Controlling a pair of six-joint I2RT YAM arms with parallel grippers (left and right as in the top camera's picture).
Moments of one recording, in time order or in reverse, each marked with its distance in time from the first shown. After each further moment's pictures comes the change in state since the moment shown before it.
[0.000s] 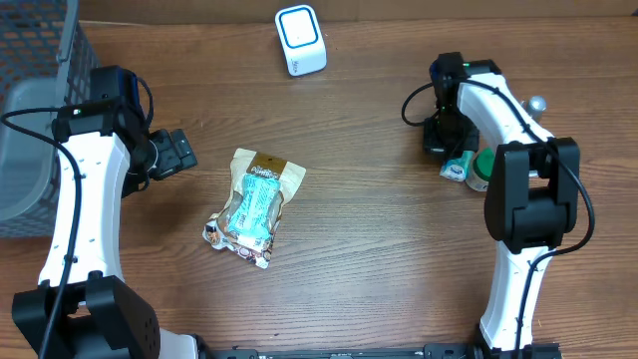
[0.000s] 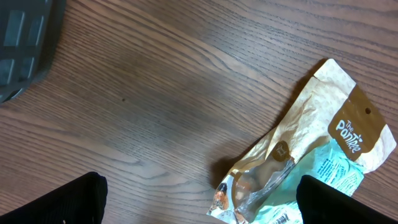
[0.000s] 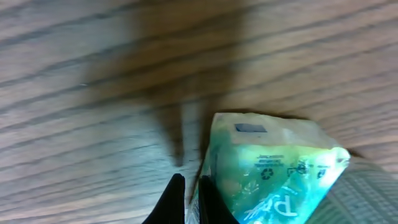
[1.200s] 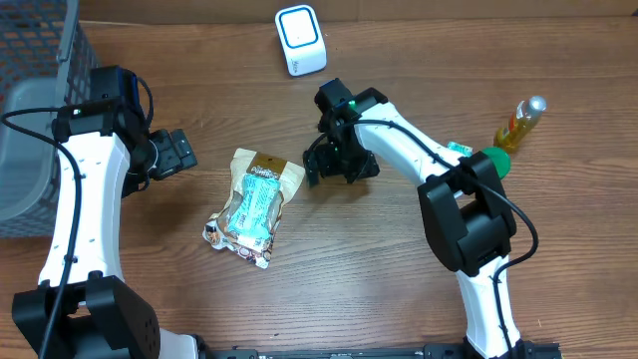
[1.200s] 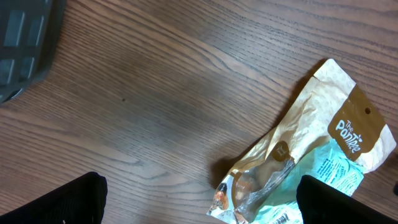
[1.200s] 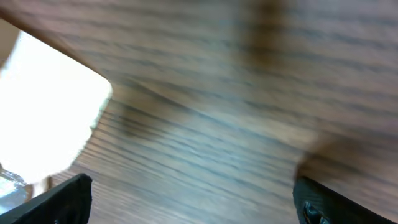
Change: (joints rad) left arm 0.000 0.000 0.000 0.000 0.000 0.000; right arm 0.435 0.000 0.000 0.160 -0.338 0.036
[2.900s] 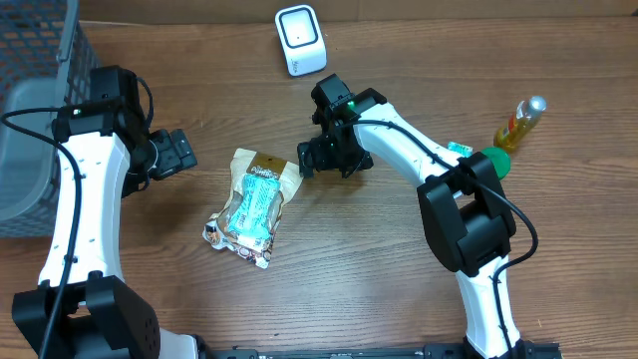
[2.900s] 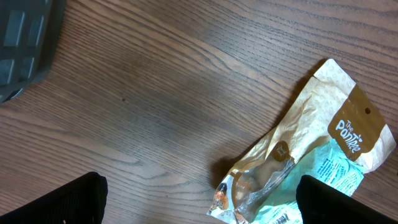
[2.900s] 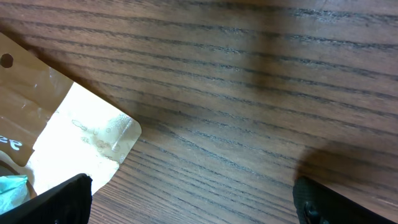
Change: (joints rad) left arm 0.000 0.000 0.000 0.000 0.000 0.000; right arm 0.002 0.000 0.000 0.090 0.001 0.002
